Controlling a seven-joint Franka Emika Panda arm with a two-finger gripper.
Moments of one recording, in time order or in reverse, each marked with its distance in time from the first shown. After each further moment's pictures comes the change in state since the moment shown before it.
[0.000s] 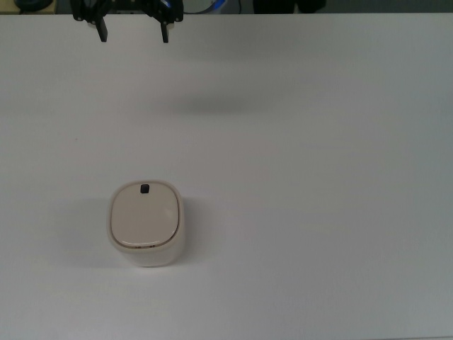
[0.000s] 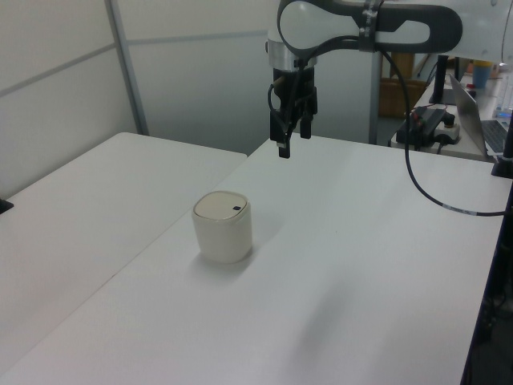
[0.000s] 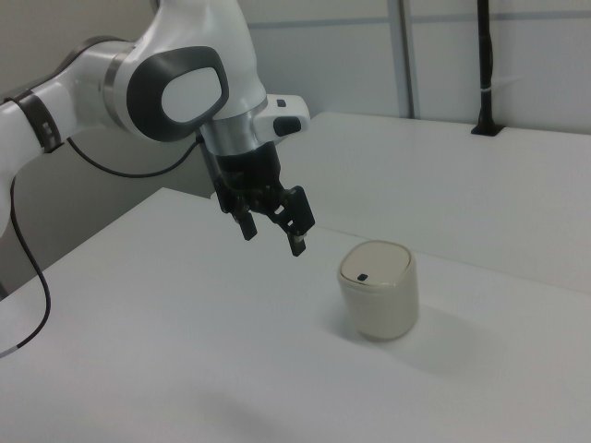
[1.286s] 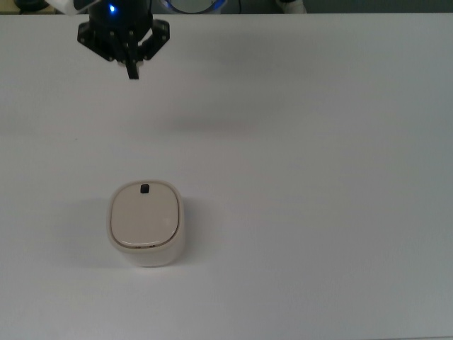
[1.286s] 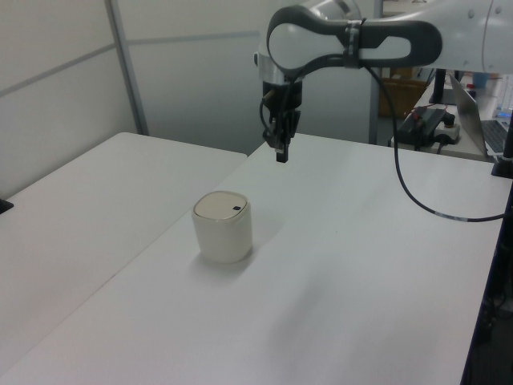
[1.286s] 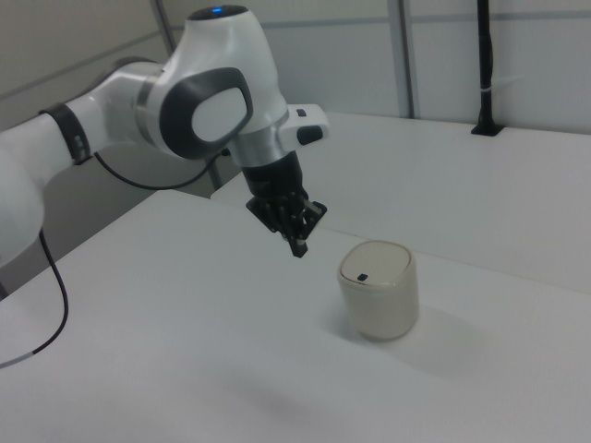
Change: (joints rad) arm 0.003 0.069 -0.007 -0.005 0.001 0.131 -0.070
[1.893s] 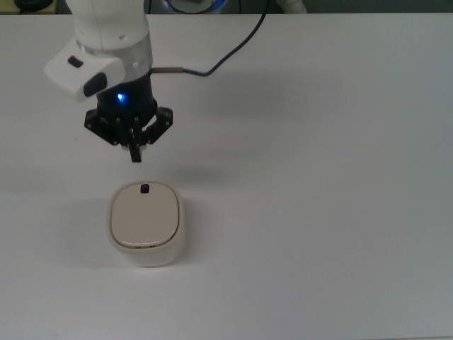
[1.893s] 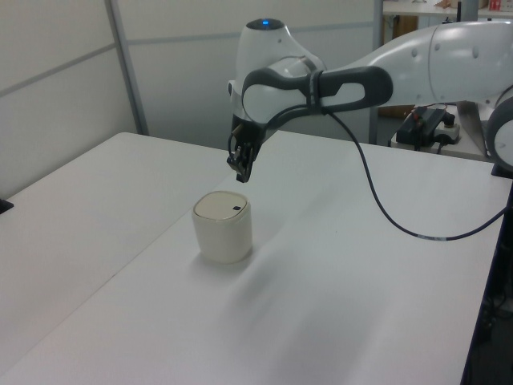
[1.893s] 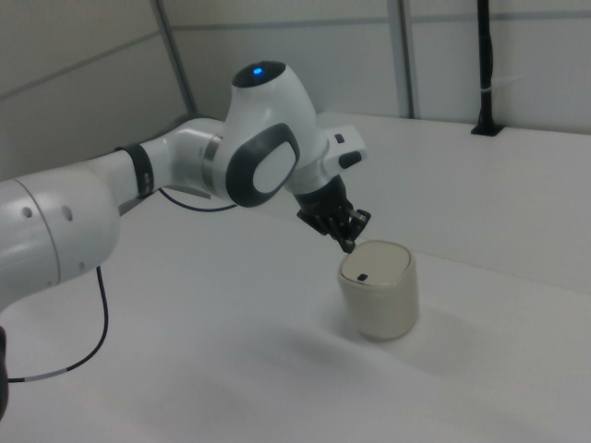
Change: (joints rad) arm 0.000 0.182 0.007 -0.002 0.024 0.390 0.000
